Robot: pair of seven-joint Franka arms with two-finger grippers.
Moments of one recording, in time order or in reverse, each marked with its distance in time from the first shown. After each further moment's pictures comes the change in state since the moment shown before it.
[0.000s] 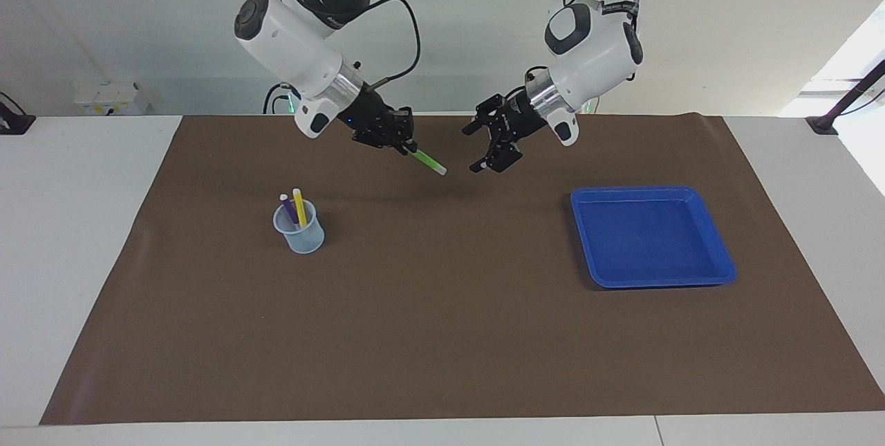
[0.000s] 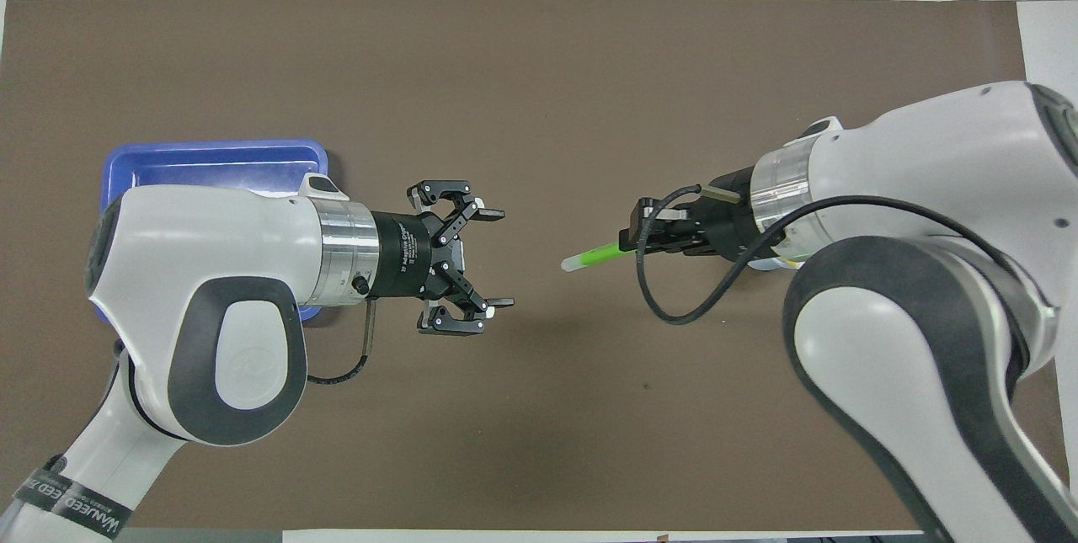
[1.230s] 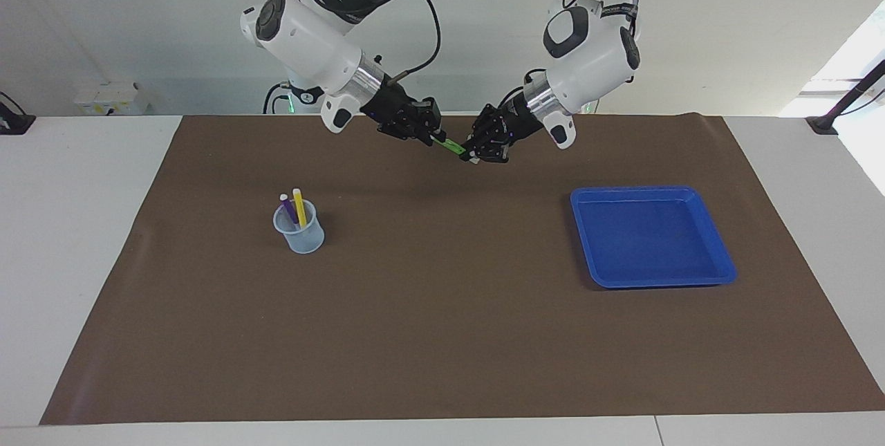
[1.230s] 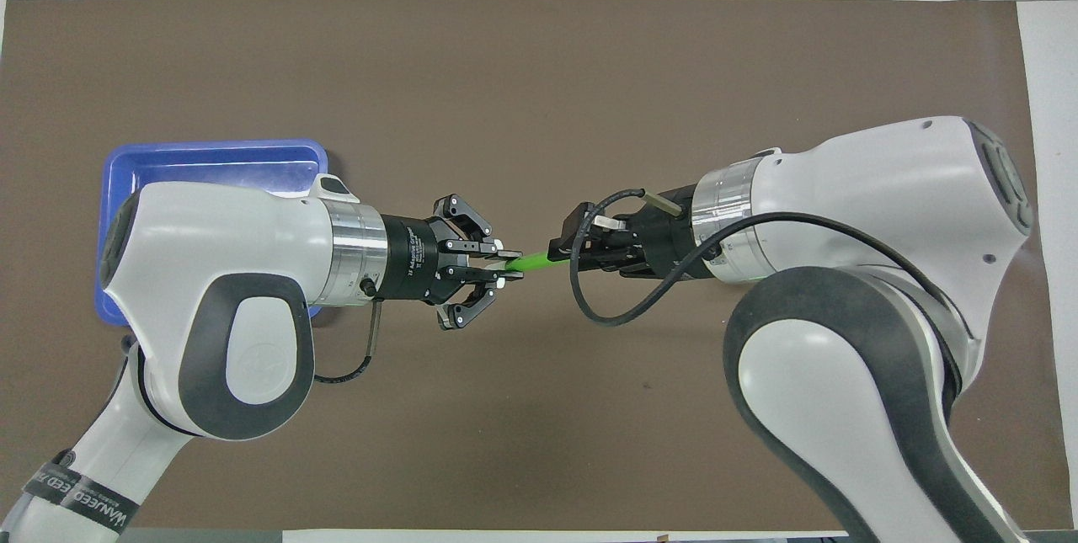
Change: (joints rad) left arm -0.001 0.012 -0.005 0.003 0.004 -0.025 0.028; right arm 0.116 -0.006 0.010 -0.051 0.200 0.141 0.185
